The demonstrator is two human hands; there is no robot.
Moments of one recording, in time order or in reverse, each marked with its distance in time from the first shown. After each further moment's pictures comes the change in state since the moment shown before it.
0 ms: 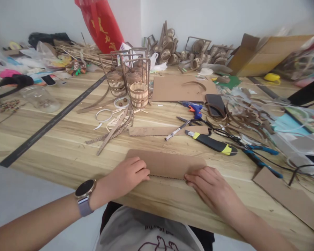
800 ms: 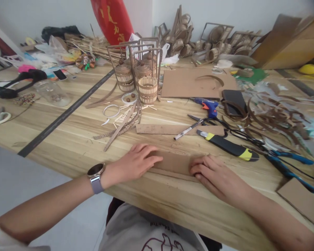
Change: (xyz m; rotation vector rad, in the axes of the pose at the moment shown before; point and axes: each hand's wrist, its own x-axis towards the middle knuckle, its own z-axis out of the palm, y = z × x) left_hand 0.012 -0.024 -0.002 -0.094 -0.160 -0.094; right_hand 0.029 0.033 0.000 0.164 -0.244 -0.029
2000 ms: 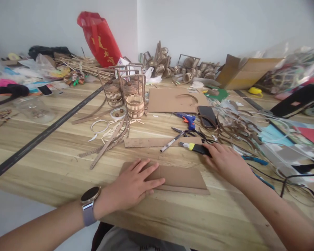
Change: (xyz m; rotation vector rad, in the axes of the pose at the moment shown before) left_hand 0.012 0.023 0.009 0.045 -0.067 0.058; right_hand -0.014 0.071 -0.038 -0.625 0.128 0.423
